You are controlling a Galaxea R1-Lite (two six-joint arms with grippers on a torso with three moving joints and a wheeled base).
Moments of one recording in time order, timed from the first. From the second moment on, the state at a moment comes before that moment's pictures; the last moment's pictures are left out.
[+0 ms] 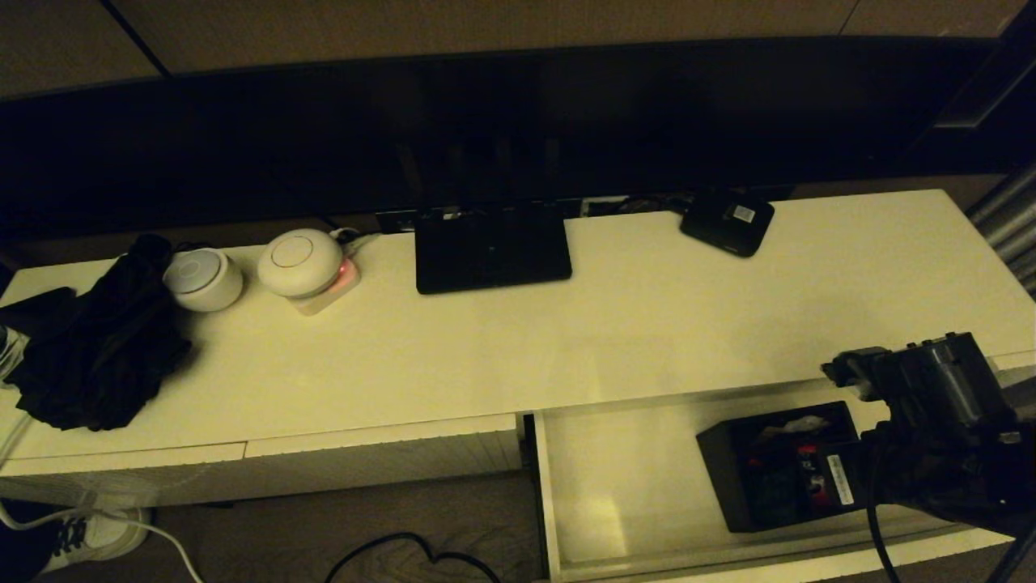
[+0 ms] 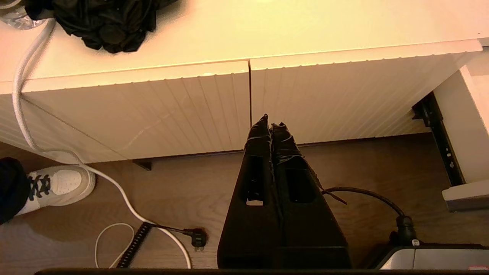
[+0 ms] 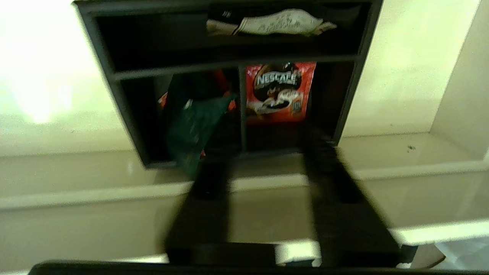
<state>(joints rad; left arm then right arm) 0.00 0.00 0.00 0.00 0.00 0.00 0.30 1.55 -0.64 -0.07 -0.34 0.14</state>
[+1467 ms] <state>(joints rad) 0.00 0.00 0.00 0.00 0.00 0.00 0.21 1.74 -0.80 -0.05 -0.16 -0.15</state>
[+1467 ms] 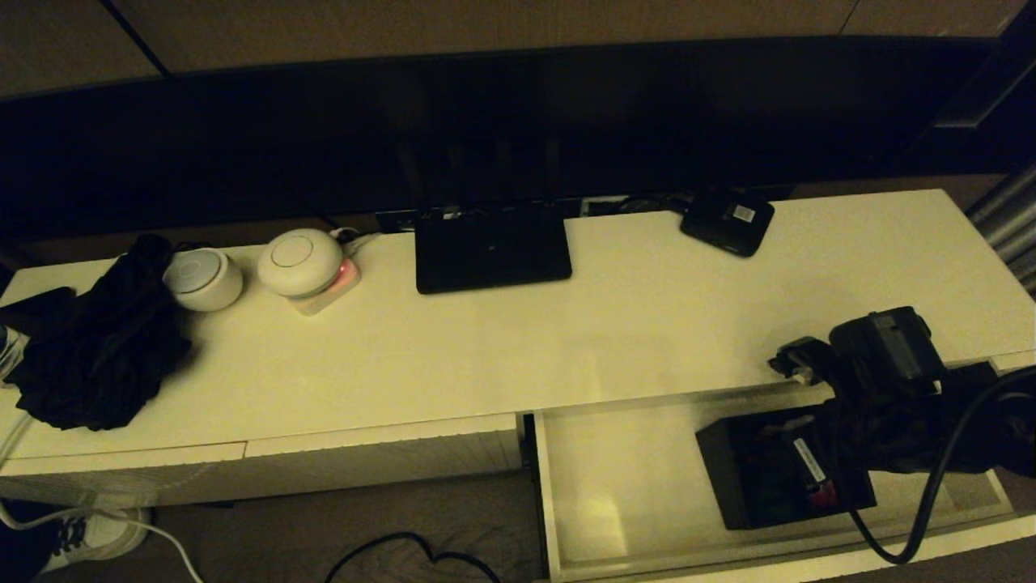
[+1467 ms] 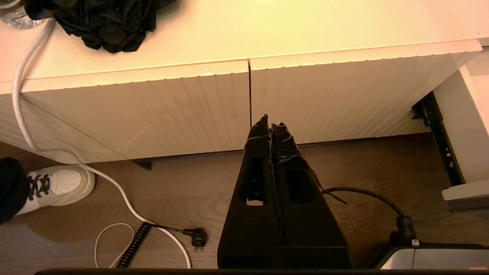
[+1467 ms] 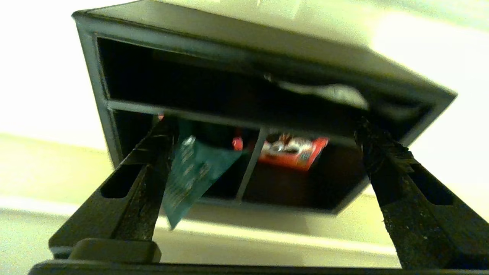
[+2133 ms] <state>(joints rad) 0.00 0.00 0.00 0.00 0.00 0.00 0.18 1.82 -1.02 0.21 -0.12 0.00</state>
